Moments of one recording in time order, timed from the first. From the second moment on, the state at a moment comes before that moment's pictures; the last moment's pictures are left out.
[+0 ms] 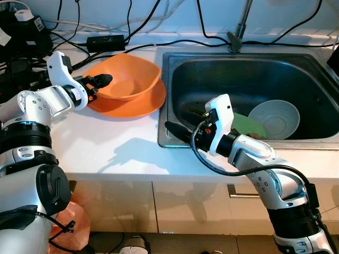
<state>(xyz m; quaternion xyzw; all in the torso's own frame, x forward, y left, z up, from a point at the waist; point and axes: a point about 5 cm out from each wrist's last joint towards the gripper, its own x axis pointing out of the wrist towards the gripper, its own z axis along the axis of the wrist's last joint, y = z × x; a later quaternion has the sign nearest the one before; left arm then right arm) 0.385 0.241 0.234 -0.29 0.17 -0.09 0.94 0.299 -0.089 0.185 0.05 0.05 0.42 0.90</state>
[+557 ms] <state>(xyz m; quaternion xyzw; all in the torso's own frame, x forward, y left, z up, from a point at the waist) 0.385 0.239 0.232 -0.31 0.17 -0.09 0.93 0.300 -0.091 0.187 0.06 0.05 0.42 0.90</state>
